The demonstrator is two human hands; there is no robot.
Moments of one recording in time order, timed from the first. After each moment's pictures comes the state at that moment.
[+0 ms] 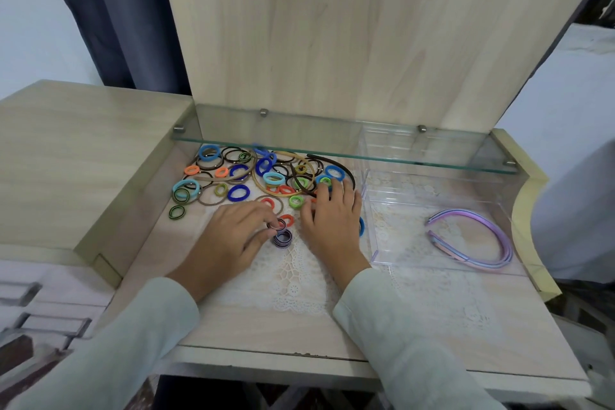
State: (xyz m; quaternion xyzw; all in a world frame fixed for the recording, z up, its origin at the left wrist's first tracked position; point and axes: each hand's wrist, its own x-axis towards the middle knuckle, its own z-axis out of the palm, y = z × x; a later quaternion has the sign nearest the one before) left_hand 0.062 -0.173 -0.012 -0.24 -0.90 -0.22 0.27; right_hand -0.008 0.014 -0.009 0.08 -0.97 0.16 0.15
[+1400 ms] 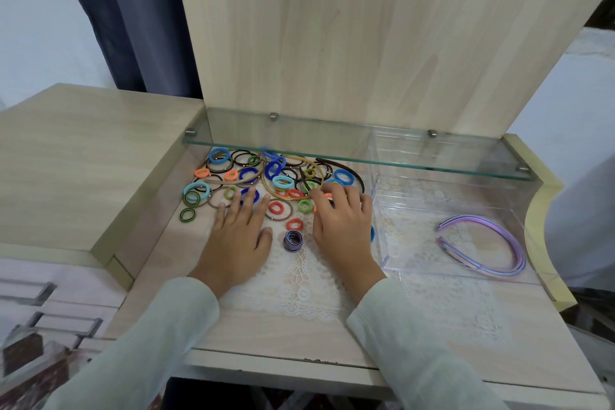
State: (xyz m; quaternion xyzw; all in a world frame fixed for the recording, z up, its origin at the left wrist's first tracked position) left_hand 0.051 -0.168 -0.023 0.01 -0.99 -0.11 0.06; right_hand -0.003 0.019 -0.006 0.20 -0.89 0.11 0.39
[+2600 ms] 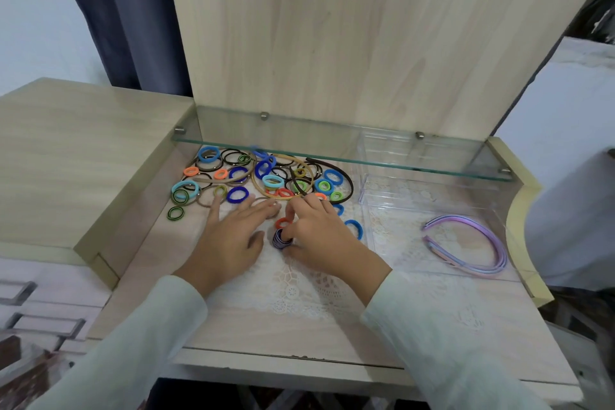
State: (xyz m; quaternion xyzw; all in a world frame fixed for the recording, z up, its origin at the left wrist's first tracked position) left_hand 0.061 -0.161 0.003 -0.08 -0.98 -0.17 0.08; right_hand 0.024 0.021 0.042 0.42 -0.90 0.04 0.07
